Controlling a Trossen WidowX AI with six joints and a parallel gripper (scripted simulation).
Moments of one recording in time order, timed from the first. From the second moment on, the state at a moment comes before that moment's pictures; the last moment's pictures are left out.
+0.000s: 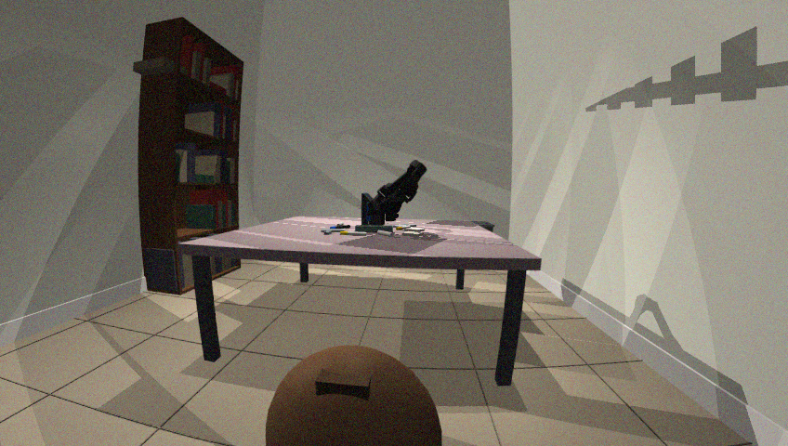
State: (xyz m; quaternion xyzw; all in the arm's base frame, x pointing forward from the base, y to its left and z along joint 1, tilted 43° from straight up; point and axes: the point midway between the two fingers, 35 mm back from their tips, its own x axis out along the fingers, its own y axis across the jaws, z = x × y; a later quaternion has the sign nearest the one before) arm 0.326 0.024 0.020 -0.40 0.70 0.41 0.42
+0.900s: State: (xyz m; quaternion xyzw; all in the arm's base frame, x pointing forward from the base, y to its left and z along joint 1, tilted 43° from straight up) arm 0.327 0.032 0.013 -0.40 0.70 0.41 0.42
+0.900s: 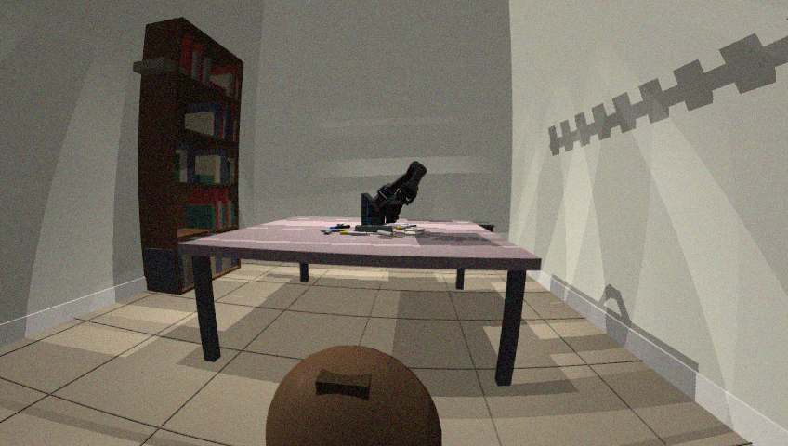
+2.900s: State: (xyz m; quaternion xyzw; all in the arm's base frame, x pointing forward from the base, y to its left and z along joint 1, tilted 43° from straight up) arm 0.313 0.000 0.015 -0.40 0.70 0.41 0.43
